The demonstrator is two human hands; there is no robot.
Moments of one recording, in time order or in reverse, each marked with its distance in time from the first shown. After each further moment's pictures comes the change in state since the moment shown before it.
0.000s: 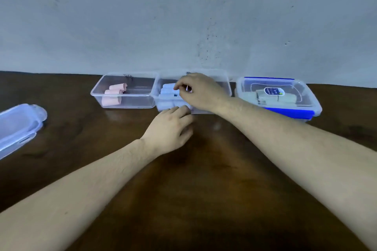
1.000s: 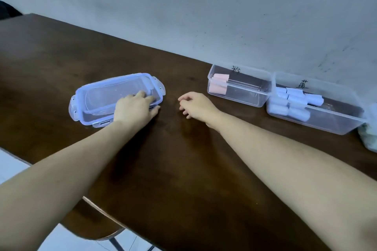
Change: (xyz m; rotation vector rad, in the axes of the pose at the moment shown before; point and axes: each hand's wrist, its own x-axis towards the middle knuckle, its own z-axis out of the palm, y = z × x) left_hand -0.265 -0.248 -0.120 0.407 -0.213 -0.845; right_hand 0.100 -0.242 0.232 0.456 -0.370 0.410
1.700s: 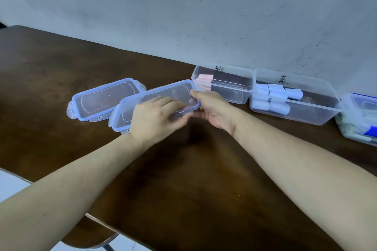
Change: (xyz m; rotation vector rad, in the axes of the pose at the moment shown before) left_hand -0.032 0.086 -0.046 -0.451 0.593 0.409; right_hand -0.030 0.015 -0.052 0.706 0.073 0.221
